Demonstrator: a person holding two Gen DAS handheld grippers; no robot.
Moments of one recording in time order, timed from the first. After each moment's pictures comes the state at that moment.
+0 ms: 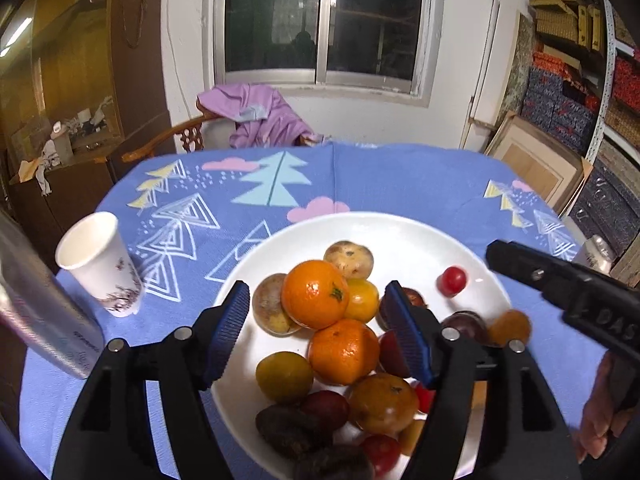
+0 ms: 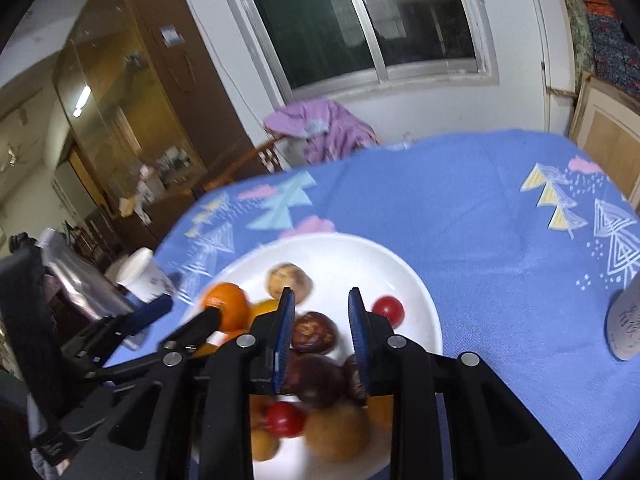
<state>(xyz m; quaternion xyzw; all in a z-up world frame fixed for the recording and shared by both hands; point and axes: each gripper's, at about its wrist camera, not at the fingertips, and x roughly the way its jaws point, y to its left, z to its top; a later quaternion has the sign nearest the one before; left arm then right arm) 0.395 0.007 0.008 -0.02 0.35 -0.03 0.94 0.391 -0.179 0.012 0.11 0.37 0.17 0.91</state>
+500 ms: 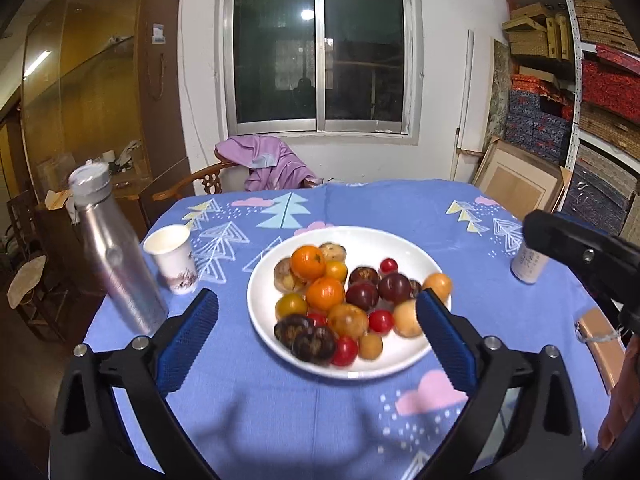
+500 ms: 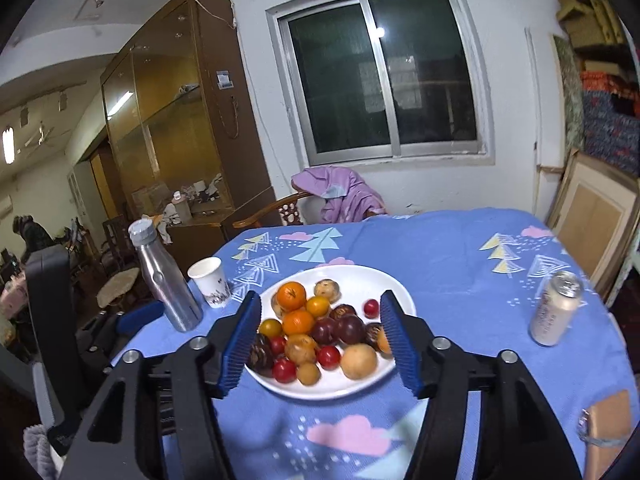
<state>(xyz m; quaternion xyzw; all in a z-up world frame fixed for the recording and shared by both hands) 0.237 -0.008 0.063 0.01 0.27 -0.02 0.96 0.231 -0.190 0.092 0.05 0.26 0.16 0.95</state>
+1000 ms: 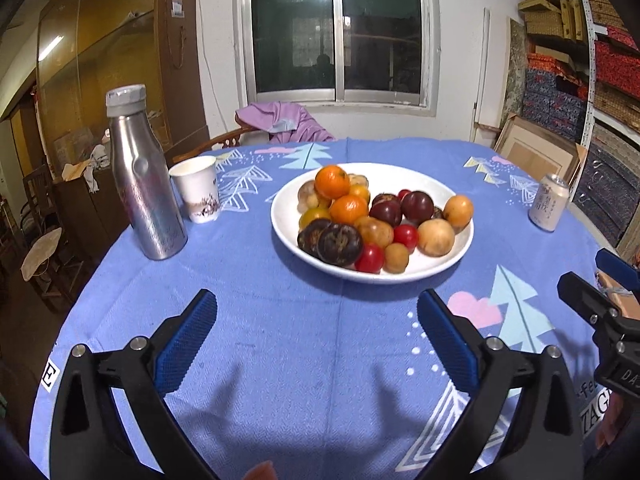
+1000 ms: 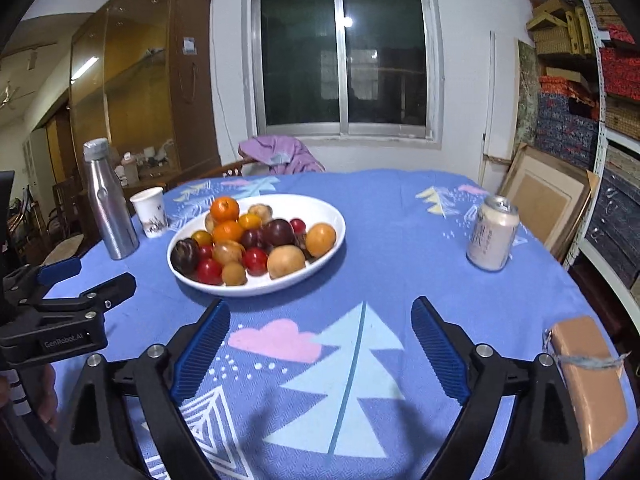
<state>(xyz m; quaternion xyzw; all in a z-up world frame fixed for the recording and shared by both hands) 0.196 0.007 0.001 0.01 0.32 0.02 0.95 0.184 -0.211 0.007 0.00 0.30 0.06 0.95</state>
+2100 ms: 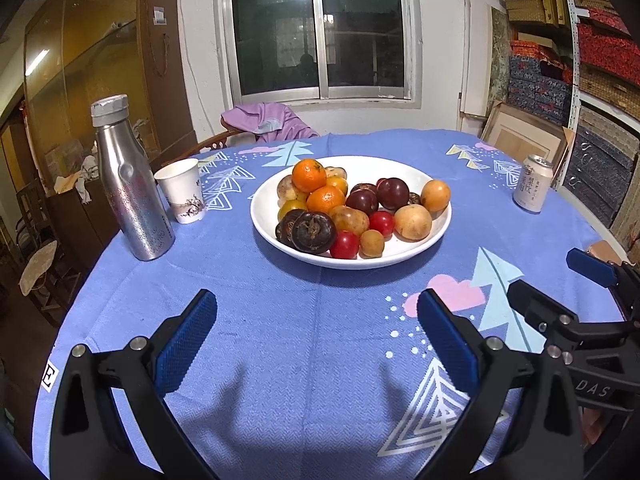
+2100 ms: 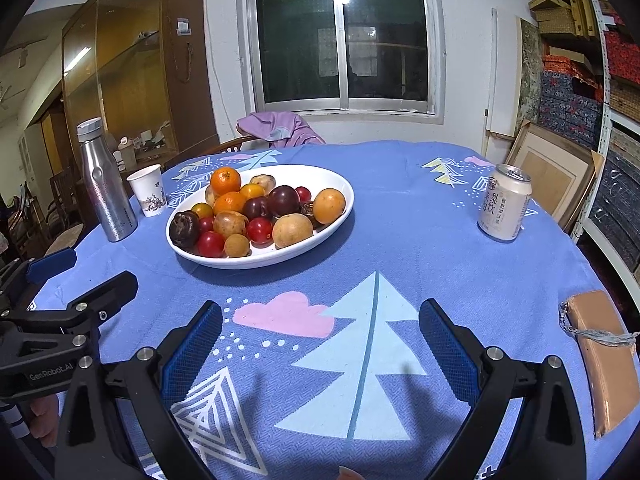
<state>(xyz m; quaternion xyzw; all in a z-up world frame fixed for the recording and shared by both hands) 0.183 -0.014 0.002 0.04 0.31 0.00 0.95 0.184 -0.199 -0.011 0.00 0.33 0.07 0.94</state>
